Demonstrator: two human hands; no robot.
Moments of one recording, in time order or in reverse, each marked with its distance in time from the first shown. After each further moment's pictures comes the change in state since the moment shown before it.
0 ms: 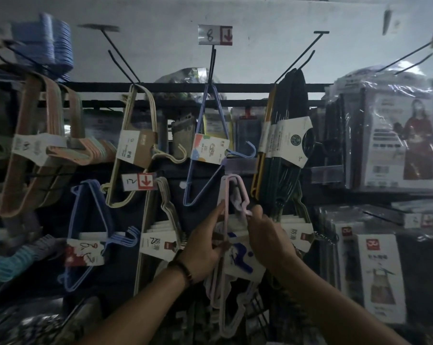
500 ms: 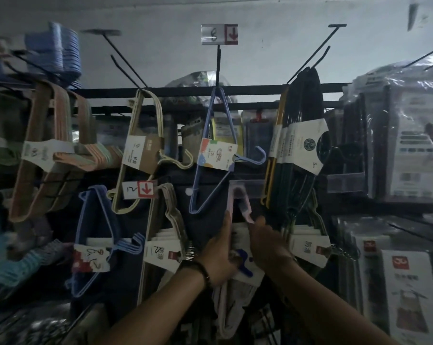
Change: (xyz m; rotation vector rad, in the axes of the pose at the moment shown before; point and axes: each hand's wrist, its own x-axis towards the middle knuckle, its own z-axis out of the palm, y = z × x) left_hand 0.041 -0.019 0.020 0.155 -0.162 -0.163; right_hand 0.047 0.007 0.041 -0.083 -0.135 0.071
